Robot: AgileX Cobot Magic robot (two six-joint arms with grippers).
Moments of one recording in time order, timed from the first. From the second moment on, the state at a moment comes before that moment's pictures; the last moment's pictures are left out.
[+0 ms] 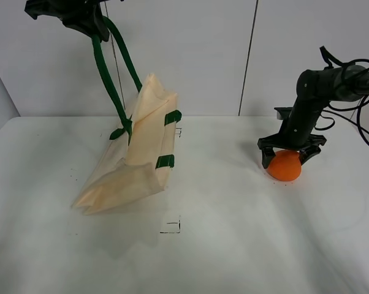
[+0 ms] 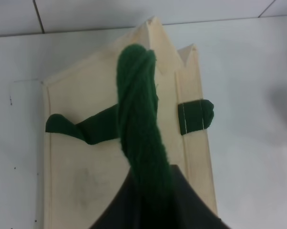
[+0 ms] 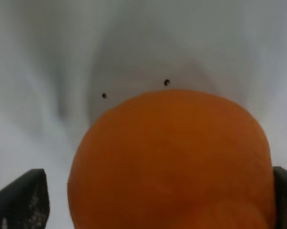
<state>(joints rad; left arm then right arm) -0.30 1.89 -2.18 -0.04 1.19 -0.20 0.07 2.24 -1.66 0.06 0.97 -0.07</state>
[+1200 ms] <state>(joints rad) -0.30 1.89 -2.18 -0.04 1.19 -0.17 0.27 2.08 -2.07 0.44 1.09 -0.08</state>
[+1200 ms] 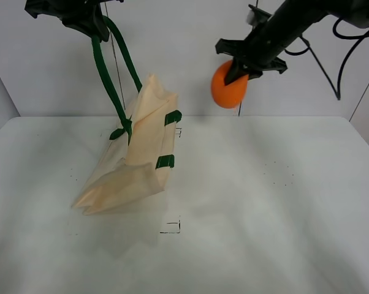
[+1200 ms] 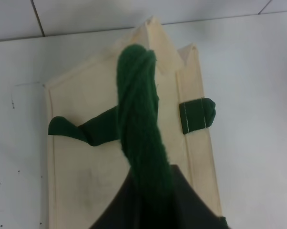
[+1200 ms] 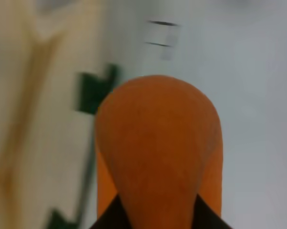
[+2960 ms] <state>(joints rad) -0.30 1.86 -2.17 -0.05 1.19 -0.17 0.57 2.33 -2.07 0.58 0.73 -0.04</state>
